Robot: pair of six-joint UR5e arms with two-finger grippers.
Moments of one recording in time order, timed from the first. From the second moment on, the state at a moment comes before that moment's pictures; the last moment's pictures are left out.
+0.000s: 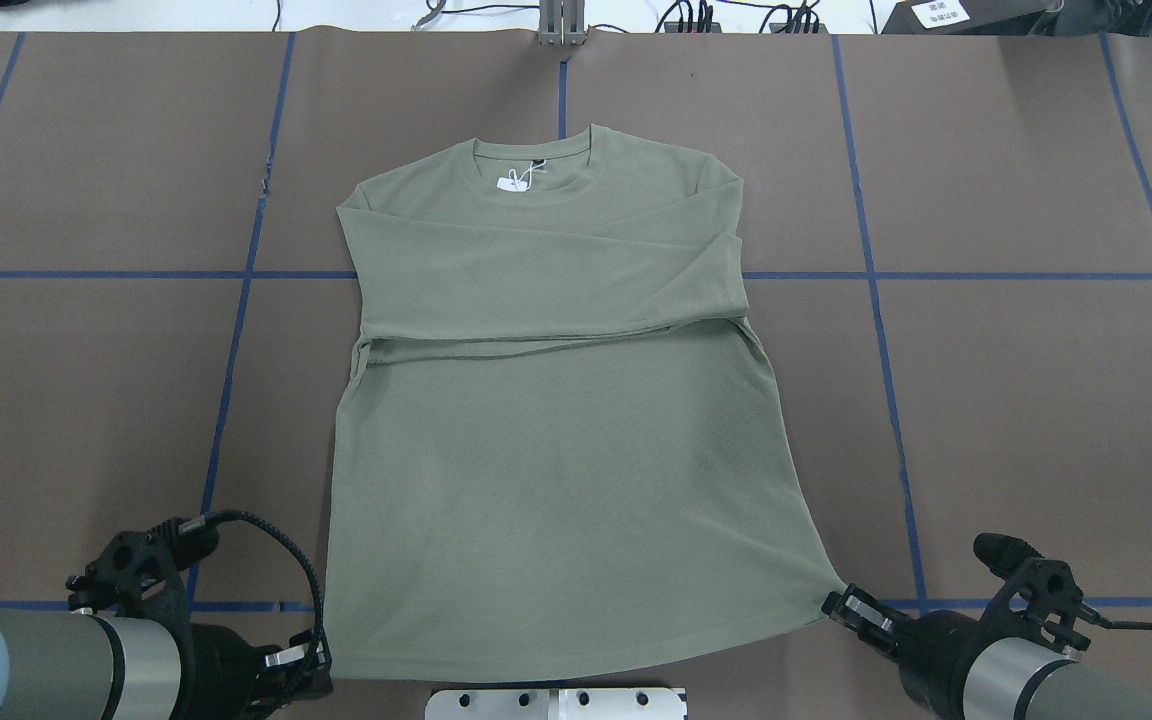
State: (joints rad) left arm -0.13 -1.63 -2.43 -1.76 -1.70 -1.95; right arm -0.05 -1.83 2.35 -1.05 1.16 2.15
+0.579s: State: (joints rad) left arm -0.44 -1.86 -2.16 -1.75 -1.68 -1.64; right arm 0.45 -1.54 2.14 -1.09 1.57 1.81
